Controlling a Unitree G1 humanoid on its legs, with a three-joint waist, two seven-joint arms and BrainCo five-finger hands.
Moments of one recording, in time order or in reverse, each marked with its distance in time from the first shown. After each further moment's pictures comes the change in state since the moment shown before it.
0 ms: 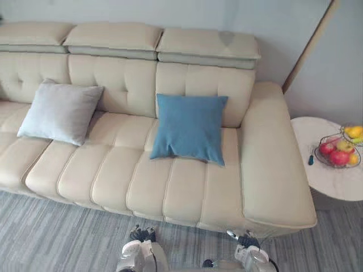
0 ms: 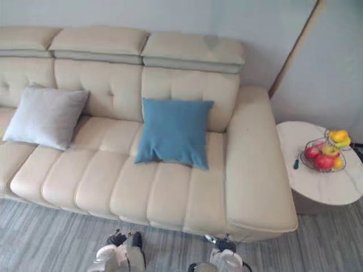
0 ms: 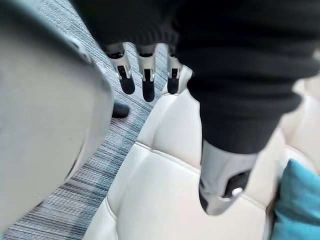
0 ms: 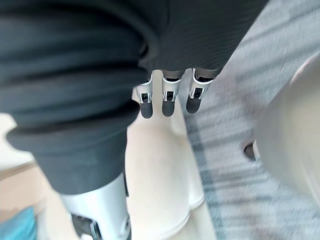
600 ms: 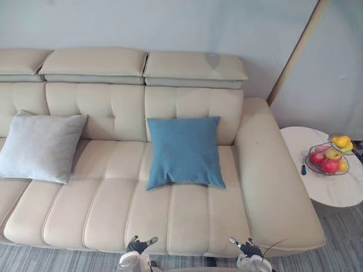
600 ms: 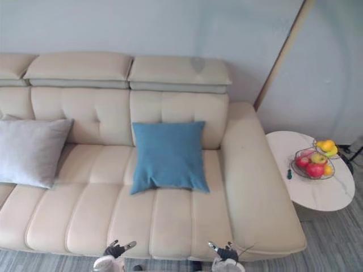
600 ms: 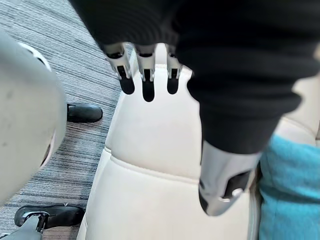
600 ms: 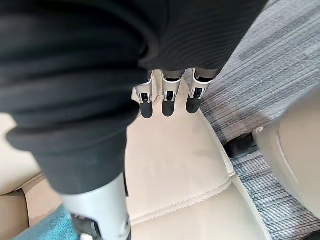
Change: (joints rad) left arm 0.034 0.034 -0.077 0.037 0.051 0.007 -0.004; right arm 0.075 0.027 -0.016 -0.066 -0.004 0.000 0.042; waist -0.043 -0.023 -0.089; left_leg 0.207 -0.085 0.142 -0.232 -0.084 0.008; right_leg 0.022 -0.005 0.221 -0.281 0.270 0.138
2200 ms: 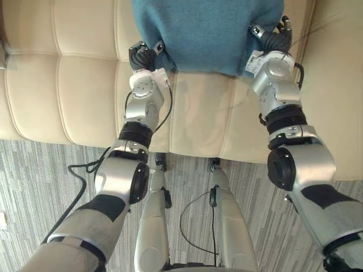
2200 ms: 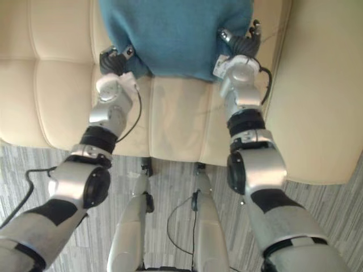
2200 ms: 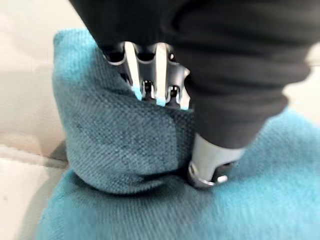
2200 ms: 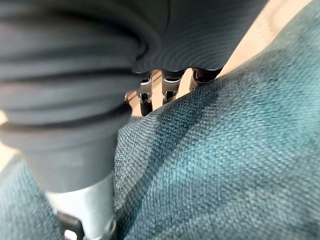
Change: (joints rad) left arm -1.207 0.163 -0.119 -0.080 -0.374 -0.043 0.296; right arm -1.336 -0.311 0.104 0.050 0.169 0.026 -0.292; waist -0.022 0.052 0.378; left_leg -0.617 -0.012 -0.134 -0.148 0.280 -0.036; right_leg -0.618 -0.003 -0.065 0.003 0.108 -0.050
